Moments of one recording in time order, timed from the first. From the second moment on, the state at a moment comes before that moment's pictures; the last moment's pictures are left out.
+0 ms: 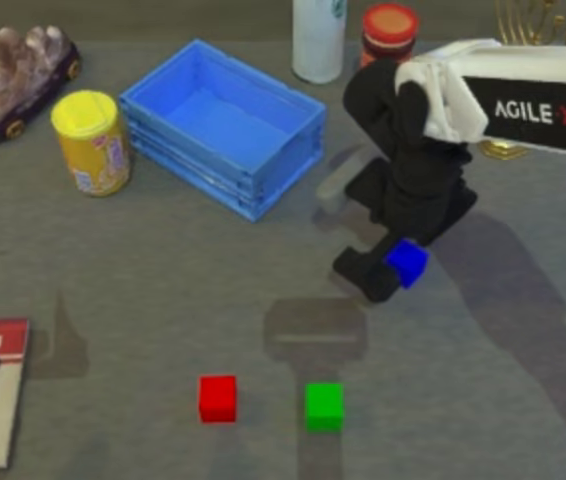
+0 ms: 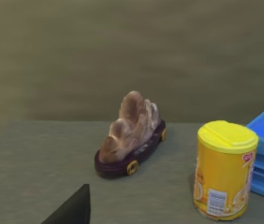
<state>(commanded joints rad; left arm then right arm) 0.02 0.00 0.00 0.00 0.00 0.00 0.49 2.35 1.70 -0.92 0.00 -0.35</state>
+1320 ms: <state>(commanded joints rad) 0.02 0.00 0.00 0.00 0.00 0.00 0.49 2.35 1.70 -0.92 0.00 -0.35</state>
